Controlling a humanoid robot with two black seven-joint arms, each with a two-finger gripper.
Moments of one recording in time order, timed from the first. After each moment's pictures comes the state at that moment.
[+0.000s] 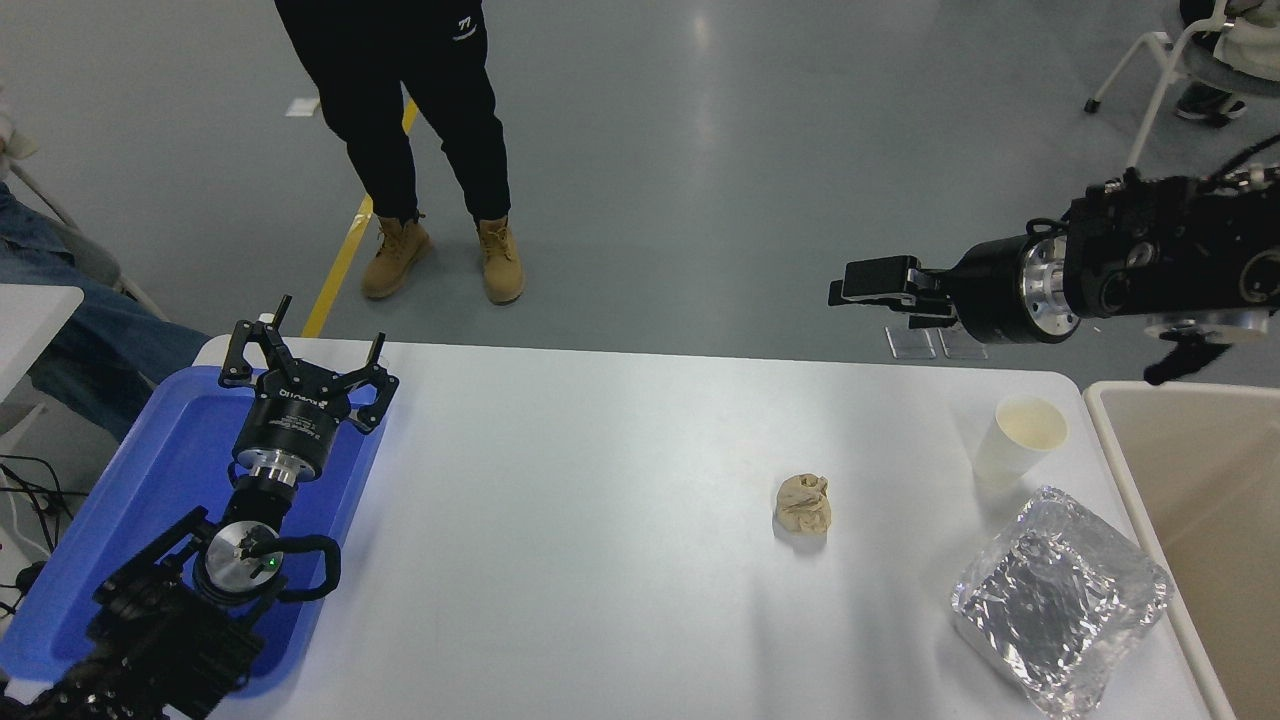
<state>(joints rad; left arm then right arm) -0.52 0.20 -1.00 -0.54 -0.09 -0.62 -0.36 2.18 -0.35 -1.39 1.61 -0.17 0.17 0.38</state>
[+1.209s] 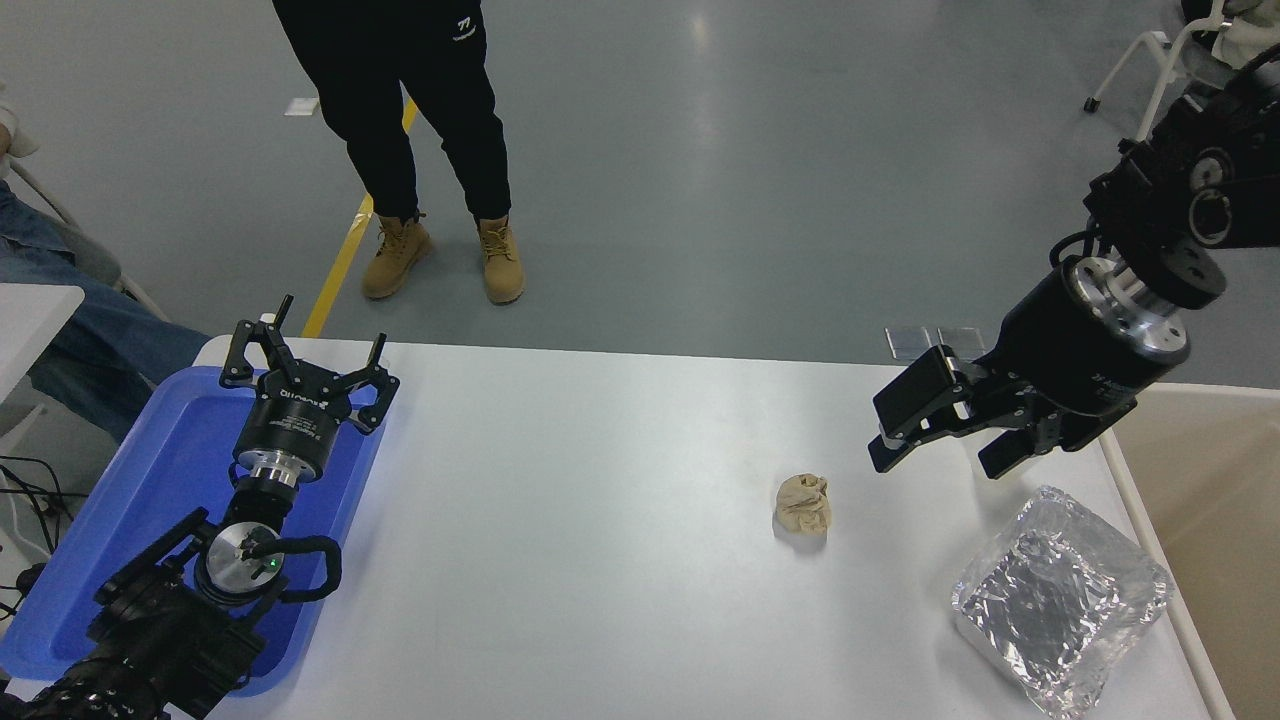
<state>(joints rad) -0.52 0.20 -1.00 -0.54 -0.09 -0.62 -0.36 2.30 -0.23 -1.44 1.55 -0.31 0.71 0.41</state>
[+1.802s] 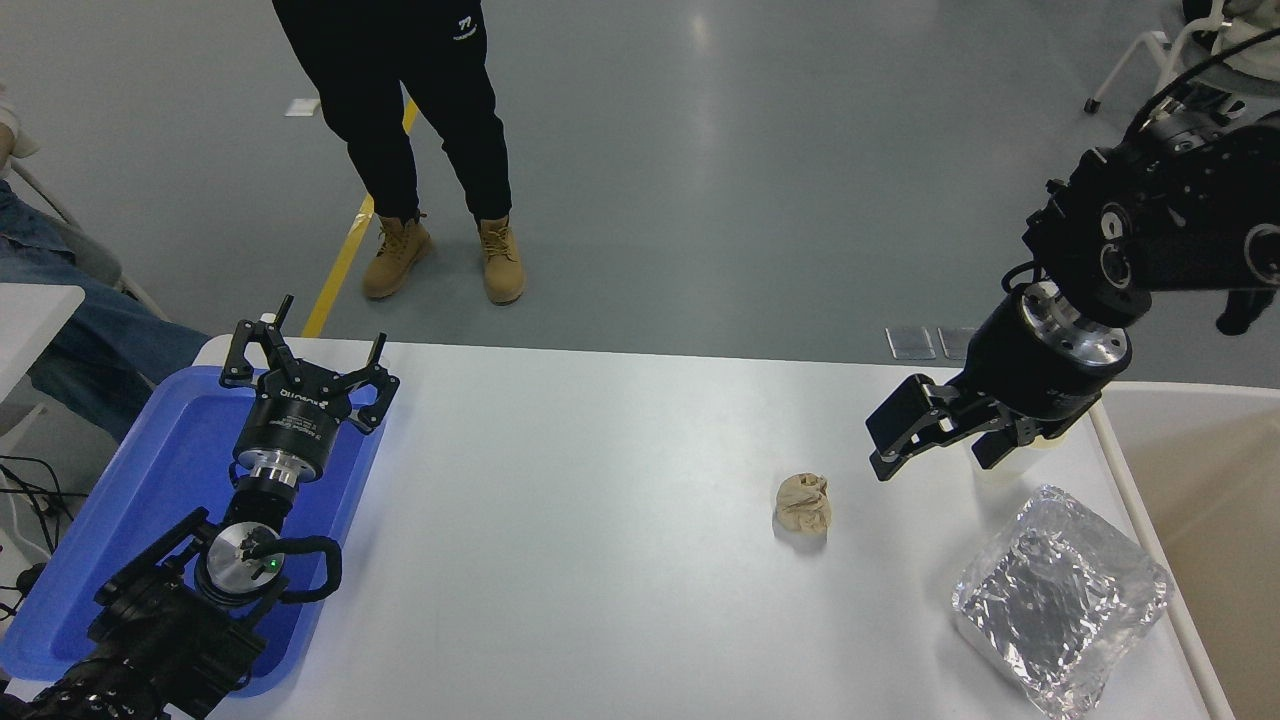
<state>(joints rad) -0.52 0.20 -1.00 -0.54 -0.09 -0.62 -0.36 2.17 -0.20 -1.43 1.47 -0.35 0.63 0.41</state>
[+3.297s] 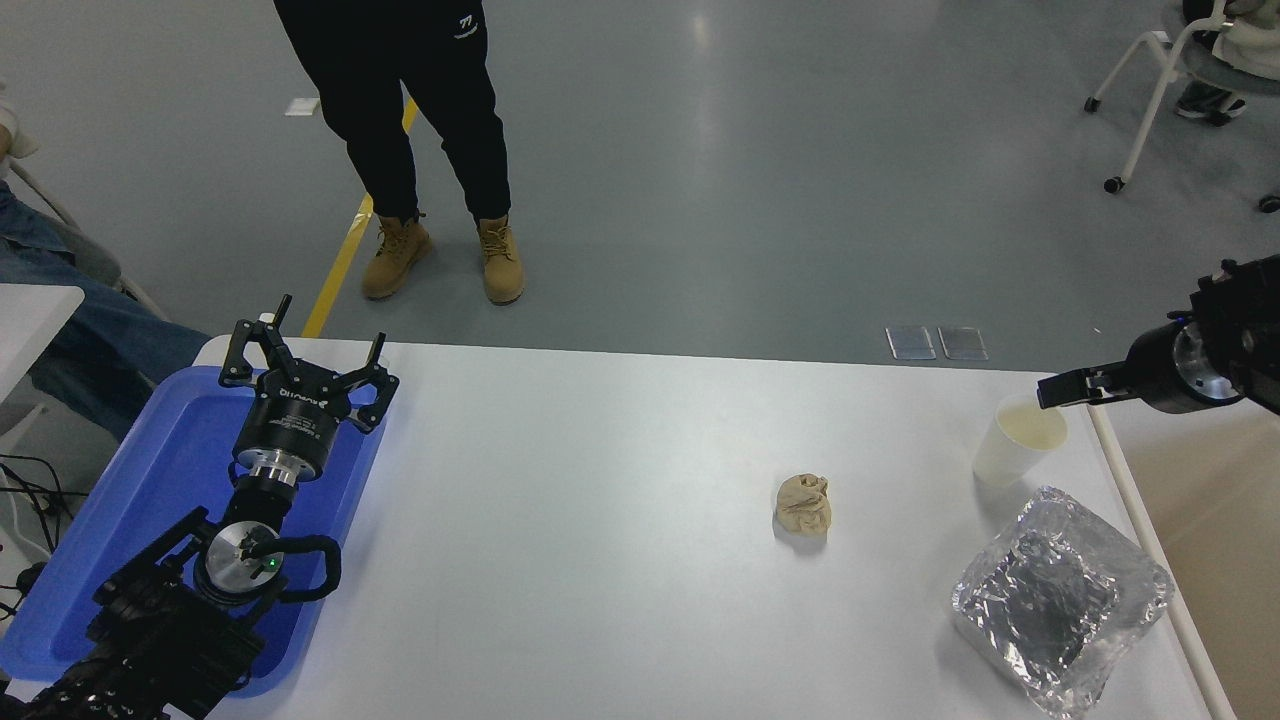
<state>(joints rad) -0.52 0.20 -1.00 -0.54 -0.09 -0.62 -0.36 1.28 -0.48 -1.11 0.51 -0.69 0.27 0.40</state>
